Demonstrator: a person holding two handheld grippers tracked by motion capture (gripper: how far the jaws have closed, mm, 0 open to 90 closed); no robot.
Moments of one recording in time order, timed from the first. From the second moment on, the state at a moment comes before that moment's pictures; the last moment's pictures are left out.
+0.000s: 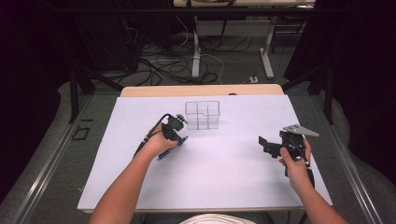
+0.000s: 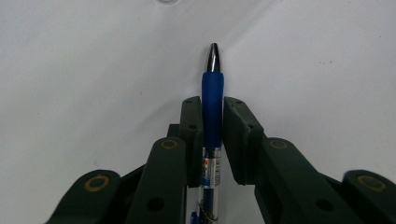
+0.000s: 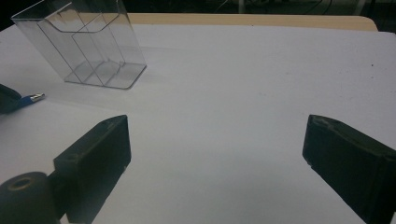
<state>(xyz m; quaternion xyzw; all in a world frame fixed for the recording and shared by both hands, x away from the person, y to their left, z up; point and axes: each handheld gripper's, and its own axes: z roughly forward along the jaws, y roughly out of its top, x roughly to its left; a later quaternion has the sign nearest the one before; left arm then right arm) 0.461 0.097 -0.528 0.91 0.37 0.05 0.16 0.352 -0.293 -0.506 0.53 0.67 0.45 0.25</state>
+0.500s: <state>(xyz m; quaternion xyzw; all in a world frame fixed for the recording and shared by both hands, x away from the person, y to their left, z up) 0.461 0.097 -0.527 0.92 0.37 0.05 0.16 0.352 -0.294 -0.506 0.53 0.67 0.45 0.25</state>
